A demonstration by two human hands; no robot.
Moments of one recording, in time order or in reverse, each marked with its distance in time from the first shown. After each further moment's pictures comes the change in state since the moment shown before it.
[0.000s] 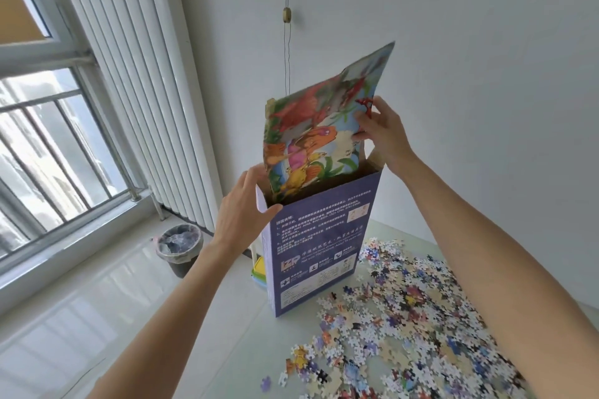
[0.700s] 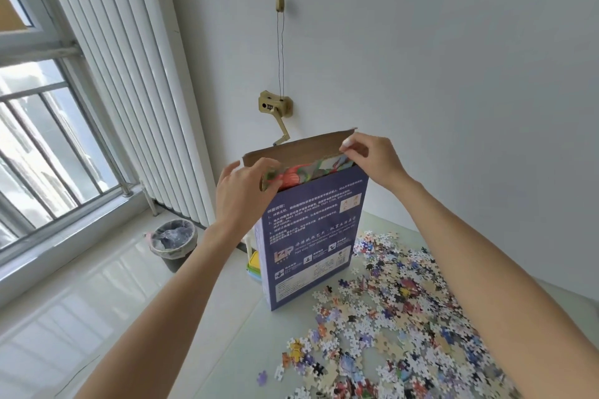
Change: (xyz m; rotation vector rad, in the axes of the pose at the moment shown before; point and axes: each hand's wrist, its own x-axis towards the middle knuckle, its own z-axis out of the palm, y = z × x) left_hand 0.025 0.007 0.007 0.192 0.100 0.064; right_hand -0.021 0.051 -0.013 -0.738 -0.072 -0.114
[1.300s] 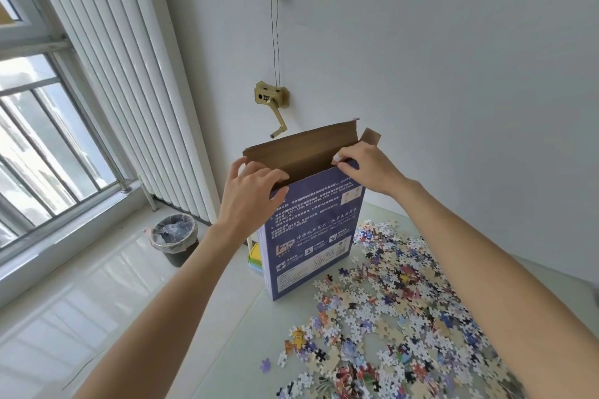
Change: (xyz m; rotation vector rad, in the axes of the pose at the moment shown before) left_hand -0.016 0.002 0.008 0.192 -0.086 0.226; right_hand -0.023 0.007 0.012 -0.243 -0.227 -0.081
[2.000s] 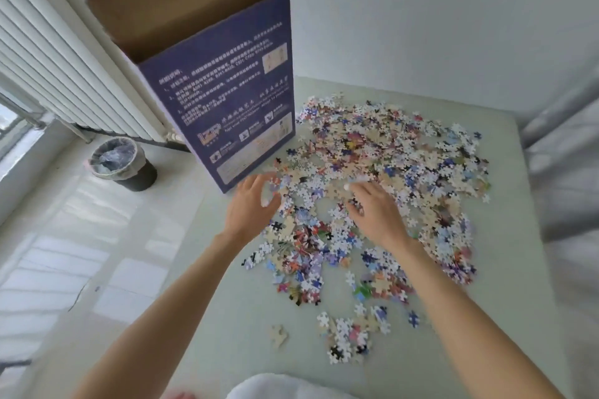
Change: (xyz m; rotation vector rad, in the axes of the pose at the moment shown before) left_hand -0.172 0.105 0.116 -0.465 -0.558 -0.218; right_hand -0.318 0.001 0.115 -0.048 -0.115 0.555
